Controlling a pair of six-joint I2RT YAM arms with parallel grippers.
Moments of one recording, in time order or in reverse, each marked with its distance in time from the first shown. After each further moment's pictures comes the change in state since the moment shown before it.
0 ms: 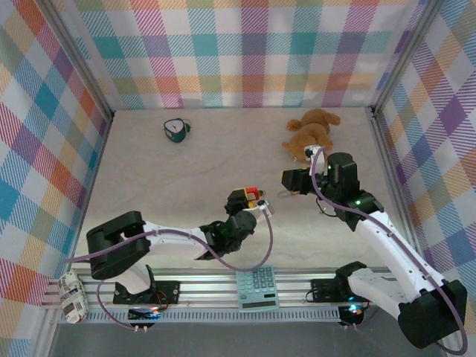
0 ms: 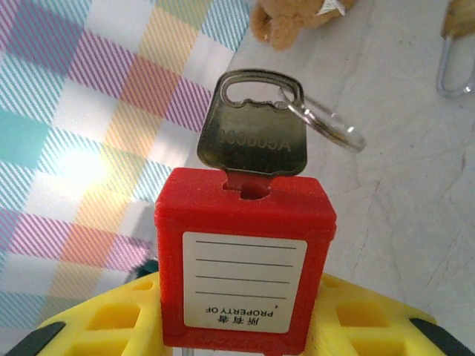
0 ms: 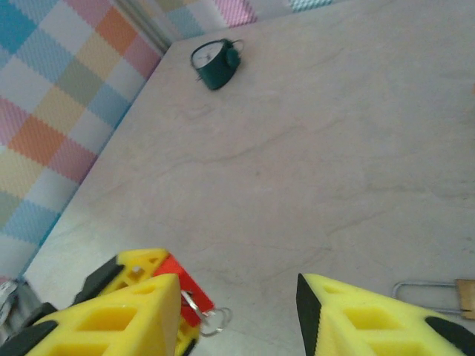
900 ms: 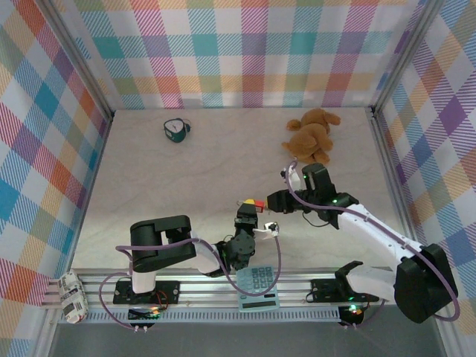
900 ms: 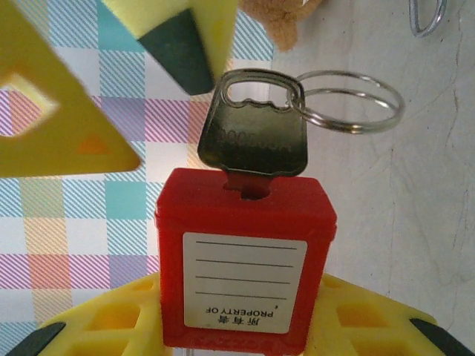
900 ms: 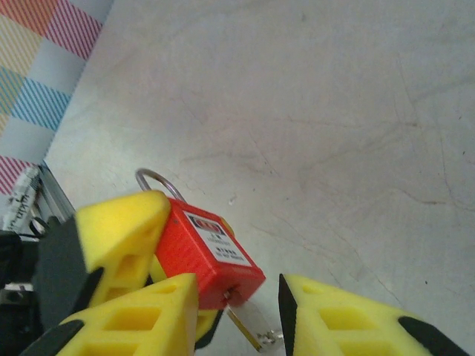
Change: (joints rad) left arm -0.111 0.288 -0.088 0.656 -0.188 0.602; right arm 0.117 0.186 -0.104 0.010 -0.107 -0.036
